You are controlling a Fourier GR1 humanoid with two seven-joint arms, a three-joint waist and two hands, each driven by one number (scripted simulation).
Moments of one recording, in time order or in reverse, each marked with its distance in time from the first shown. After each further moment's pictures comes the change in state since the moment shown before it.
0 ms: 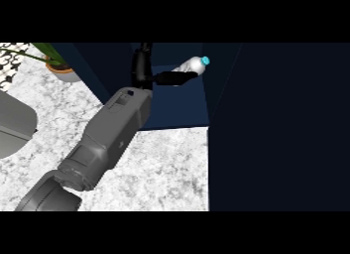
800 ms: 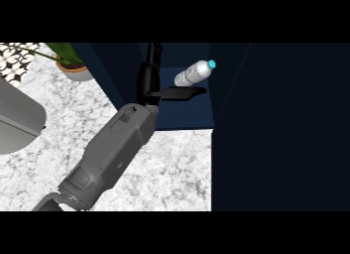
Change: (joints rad) left arm 0.195 -0.003 -0.204 -0.308 0.183 -0.013 0.004; right arm -0.024 -0.004 -0.015 -0.010 -0.018 -0.056 0.061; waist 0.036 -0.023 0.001
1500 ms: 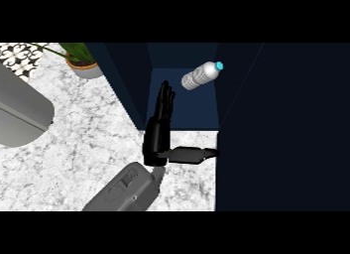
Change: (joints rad) left arm 0.468 0.002 -0.301 -0.571 0.022 0.131 0.029; right arm -0.001 0.013 0.007 -0.007 -0.007 -0.027 0.021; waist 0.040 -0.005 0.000
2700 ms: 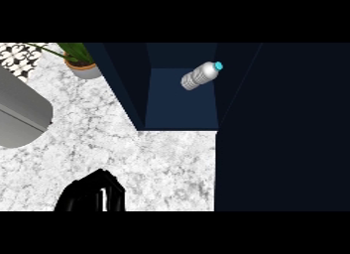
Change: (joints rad) left arm 0.572 0.512 -0.078 -0.681 -0.015 -0.141 0.032; right arm 0.042 -0.123 0.118 -0.008 0.018 0.241 0.033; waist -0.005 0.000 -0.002
